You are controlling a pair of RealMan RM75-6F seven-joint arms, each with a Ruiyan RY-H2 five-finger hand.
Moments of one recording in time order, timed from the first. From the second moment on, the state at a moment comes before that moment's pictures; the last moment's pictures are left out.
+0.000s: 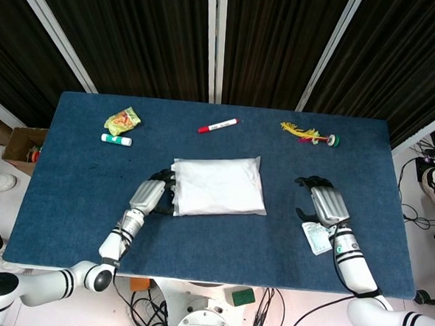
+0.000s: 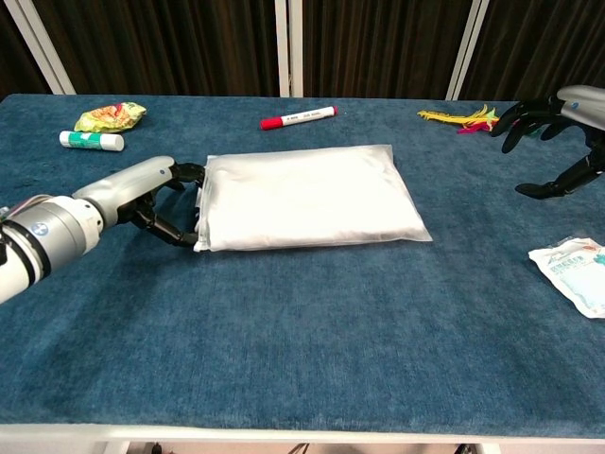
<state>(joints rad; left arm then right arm) -0.63 -1.82 -0.19 -1.18 1.22 0.92 -0.08 0.52 -1.39 0.17 -1.61 -1.11 1.03 -0.22</state>
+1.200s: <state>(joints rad) -0.67 -1.92 -0.20 -1.04 1.28 0.95 -0.16 0.67 -1.70 0.17 -1.33 -1.12 0.91 -0.20</state>
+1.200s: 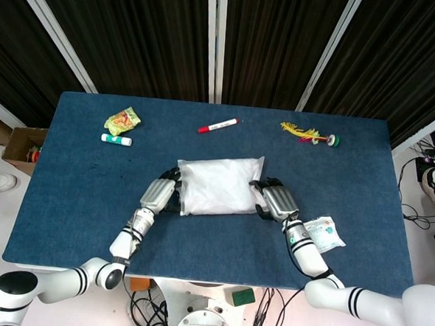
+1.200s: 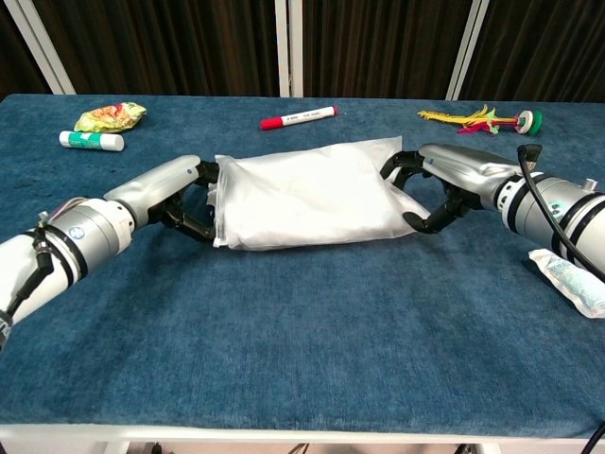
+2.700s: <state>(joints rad) -0.57 -1.84 -0.15 -1.33 1.28 1.05 0.01 0.55 -1.77 0.17 -1.40 -1.02 1.19 -0.53</state>
